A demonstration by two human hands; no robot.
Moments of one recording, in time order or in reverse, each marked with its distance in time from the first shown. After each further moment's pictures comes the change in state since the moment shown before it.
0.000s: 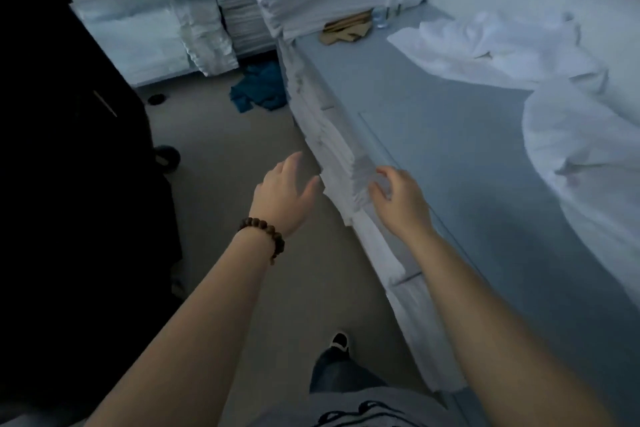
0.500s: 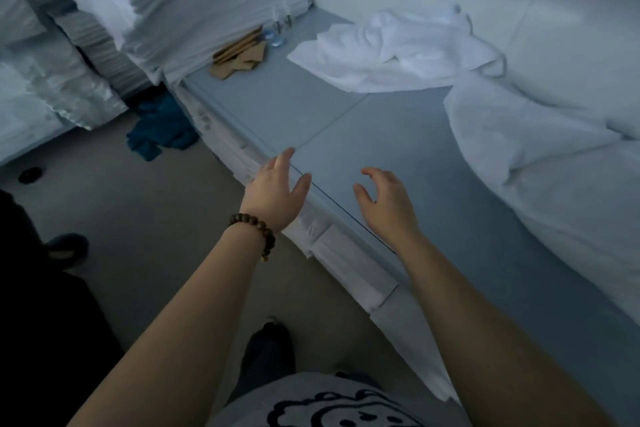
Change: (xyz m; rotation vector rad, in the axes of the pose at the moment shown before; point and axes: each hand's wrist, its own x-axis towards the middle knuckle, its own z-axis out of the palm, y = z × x) left_hand 0.196 0.074 0.040 -0.011 -0.241 0.327; right_hand 0.121 0.038 -0.032 -0.009 0.206 0.286
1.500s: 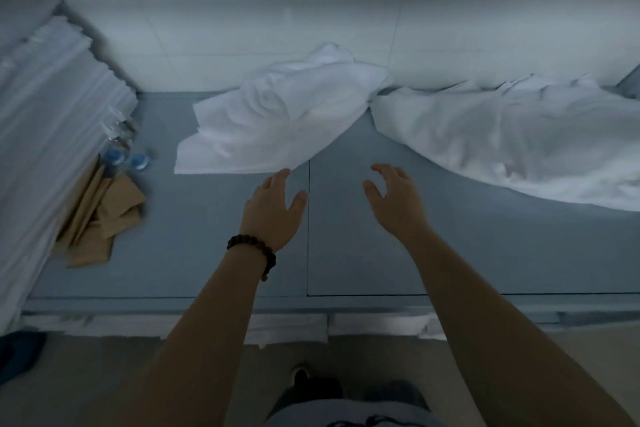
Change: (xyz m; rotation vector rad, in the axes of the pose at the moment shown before) left_hand 0.334 -0.063 -0.012 -0.137 -0.438 0.608; right_hand 0.194 -0.079 0.052 -0.129 0.552 0.602
